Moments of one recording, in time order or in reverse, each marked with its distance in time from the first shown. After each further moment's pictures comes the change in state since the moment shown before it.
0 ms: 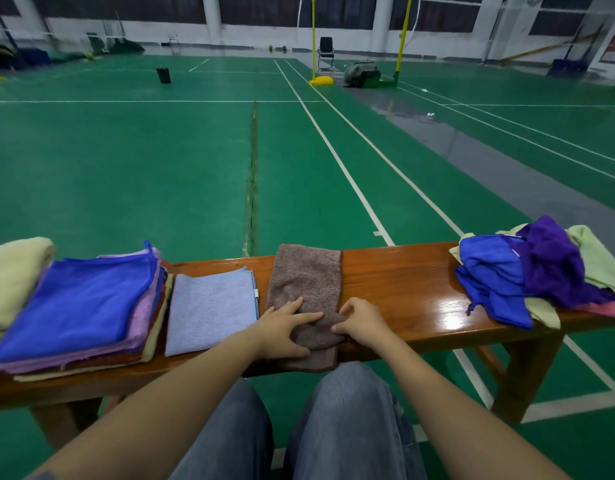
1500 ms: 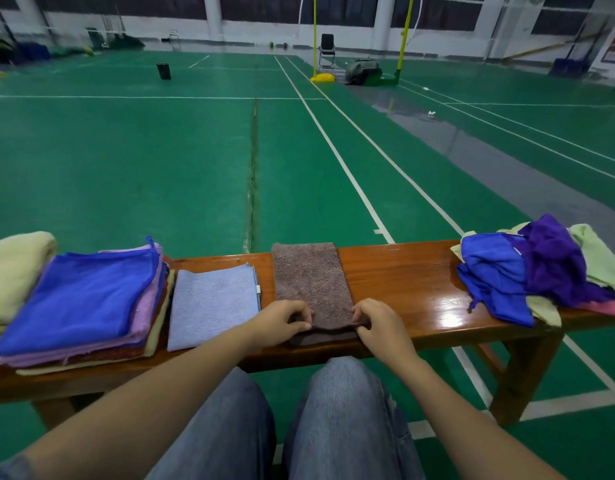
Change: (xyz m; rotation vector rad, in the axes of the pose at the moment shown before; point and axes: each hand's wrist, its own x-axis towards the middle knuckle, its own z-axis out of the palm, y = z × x) left_hand -0.005 -0.001 -0.004 -0.467 0.162 0.056; right_hand -0.025 0.036 -0.005 -0.149 0.235 -0.442
